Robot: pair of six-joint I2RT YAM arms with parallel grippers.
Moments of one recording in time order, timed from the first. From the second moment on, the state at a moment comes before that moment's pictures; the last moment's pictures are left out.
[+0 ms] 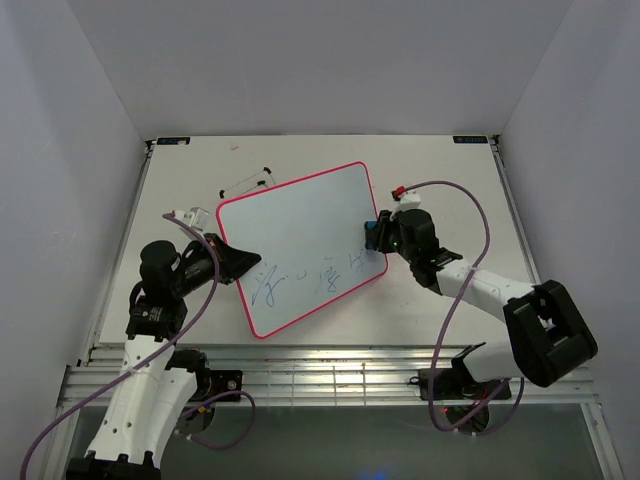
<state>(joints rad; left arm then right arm) -0.10 0.60 0.56 -0.20 0.72 -0.54 0.63 1.33 0.64 0.30 0.09 0.34</state>
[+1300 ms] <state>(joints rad) -0.12 0.68 0.57 -0.15 0.71 -0.54 0.82 1.28 0.63 0.29 0.13 0.33</state>
